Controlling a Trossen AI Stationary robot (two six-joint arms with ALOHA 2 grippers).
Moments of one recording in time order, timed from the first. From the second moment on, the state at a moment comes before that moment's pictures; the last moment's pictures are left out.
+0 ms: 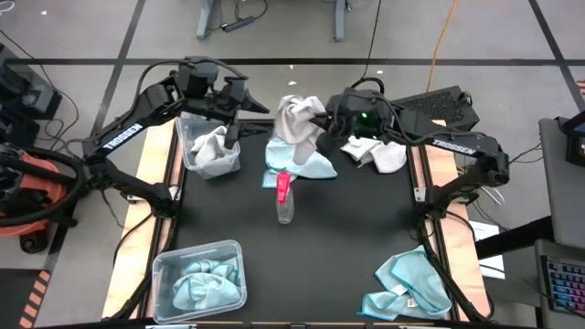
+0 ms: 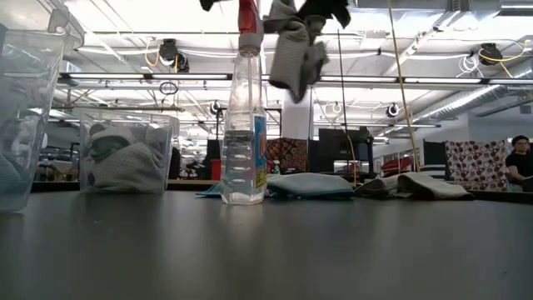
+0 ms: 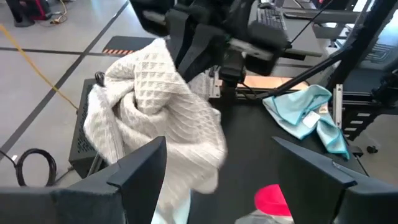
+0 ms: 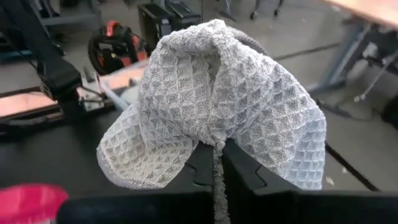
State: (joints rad) left arm 0.52 1.37 1.67 -0.75 0.53 0.19; right arm -0.27 1.45 1.55 -0.50 0.20 0.05
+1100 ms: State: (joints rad) left arm 0.54 1.48 1.67 -0.52 0.44 0.24; right arm -0.32 1.68 1.93 -0.43 -0.08 -0.09
